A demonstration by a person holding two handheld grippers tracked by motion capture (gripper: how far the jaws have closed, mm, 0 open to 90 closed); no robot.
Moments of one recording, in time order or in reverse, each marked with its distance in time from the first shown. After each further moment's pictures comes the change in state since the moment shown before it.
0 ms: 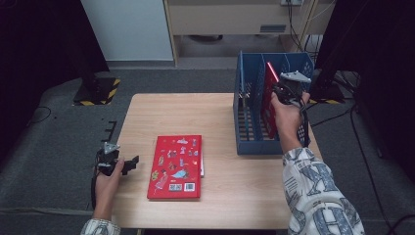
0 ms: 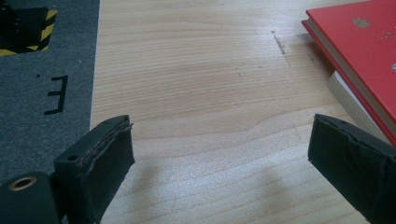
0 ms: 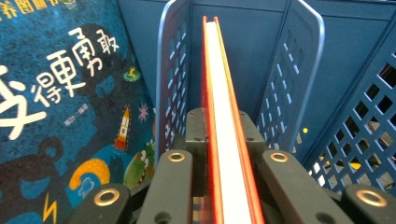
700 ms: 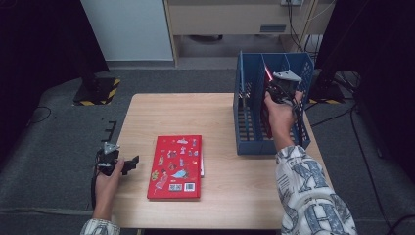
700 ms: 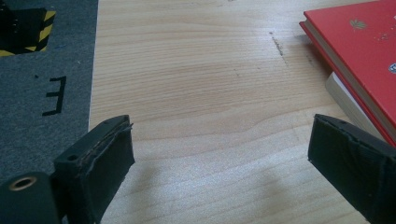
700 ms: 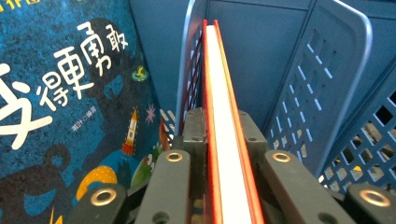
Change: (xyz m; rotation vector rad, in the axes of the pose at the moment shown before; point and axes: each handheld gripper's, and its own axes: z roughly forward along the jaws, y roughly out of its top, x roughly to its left) left arm 0.000 0.000 0.000 -0.003 -0.005 -0.001; right arm 0.015 0.001 0.011 0.008 -0.009 -0.012
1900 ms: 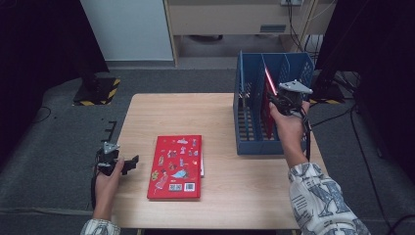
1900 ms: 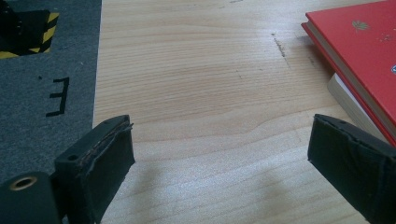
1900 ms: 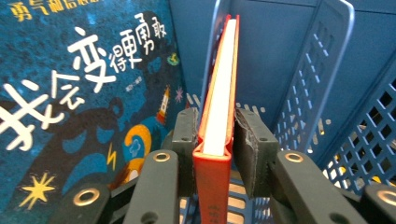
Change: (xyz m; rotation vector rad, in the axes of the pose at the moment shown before) left arm 0.000 0.001 -0.001 -0.002 0.009 0.004; right arm -0.003 -0.017 -0.042 -0.032 0.109 -0.024
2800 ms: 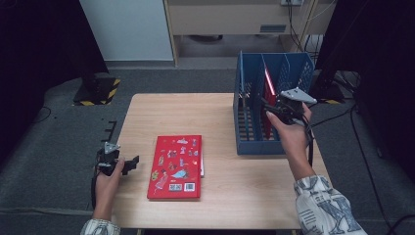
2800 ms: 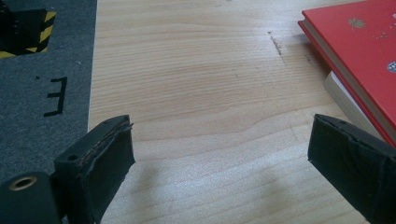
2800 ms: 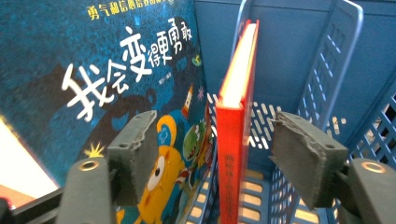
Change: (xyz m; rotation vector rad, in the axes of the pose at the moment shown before) left arm -0.002 0.000 0.001 0.009 -0.009 0.008; right arm 0.006 -0.014 -0.025 -0.050 0.063 0.007
